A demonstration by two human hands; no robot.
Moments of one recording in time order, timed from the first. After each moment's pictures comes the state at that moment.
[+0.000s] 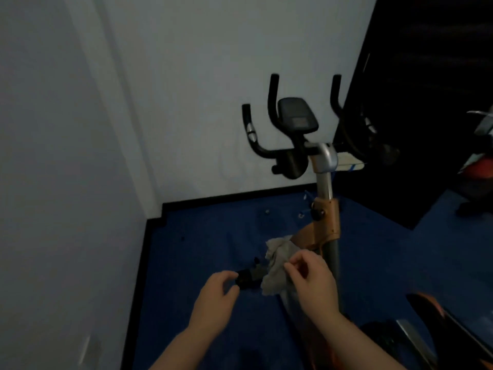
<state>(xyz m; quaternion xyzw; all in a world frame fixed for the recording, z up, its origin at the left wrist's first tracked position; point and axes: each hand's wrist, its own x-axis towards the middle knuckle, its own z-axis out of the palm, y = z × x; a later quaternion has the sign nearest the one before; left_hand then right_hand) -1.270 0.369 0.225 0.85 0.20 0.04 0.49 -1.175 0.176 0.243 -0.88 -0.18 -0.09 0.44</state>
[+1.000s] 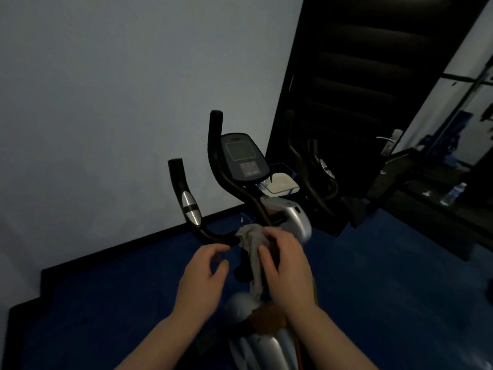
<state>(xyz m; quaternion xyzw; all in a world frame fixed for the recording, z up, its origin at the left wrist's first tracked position) -0.915 0.444 0.293 0.81 0.00 0.12 0.58 -0.902 0.272 0.326 -0.91 -0.12 -0.22 0.34</state>
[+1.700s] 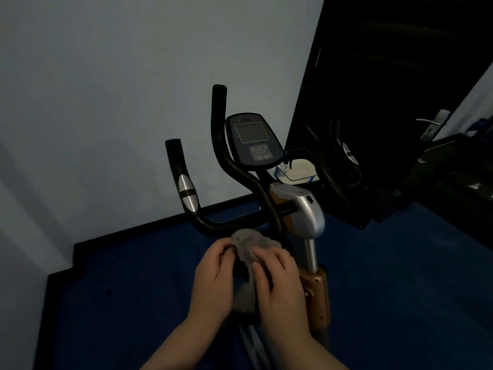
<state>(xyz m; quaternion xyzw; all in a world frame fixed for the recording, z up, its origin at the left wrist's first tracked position) -0.916 0.394 0.291 0.72 0.06 0.15 0.67 -0.923 0.272 0.303 -0.89 -0.16 -0.15 0.40</state>
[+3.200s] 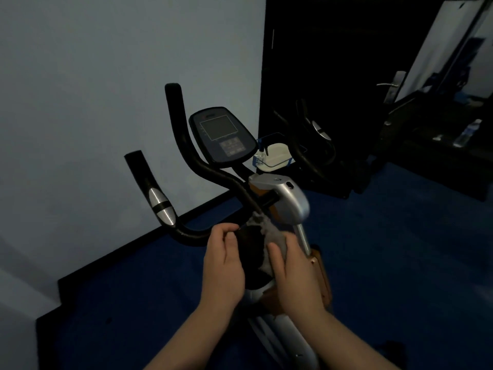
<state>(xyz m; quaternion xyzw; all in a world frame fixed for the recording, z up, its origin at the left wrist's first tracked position) -0.884 0.380 0.298 0.77 0.04 0.10 0.62 -0.904 0.249 0.287 -0.87 -0.01 -0.12 0.47</state>
